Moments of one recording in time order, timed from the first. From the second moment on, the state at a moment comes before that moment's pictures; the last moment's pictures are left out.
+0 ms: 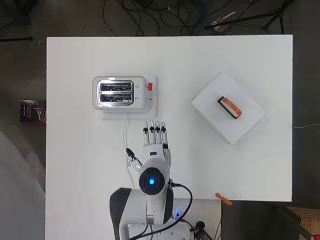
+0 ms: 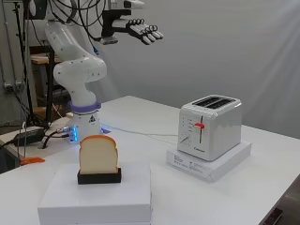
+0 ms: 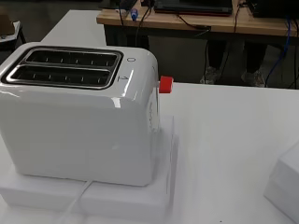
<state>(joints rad) 0.01 -0.82 0.00 -2.38 -0.02 1.59 -0.93</state>
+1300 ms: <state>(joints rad) -0.16 0.31 -0.48 -1.72 -0.06 1.58 -1.13</state>
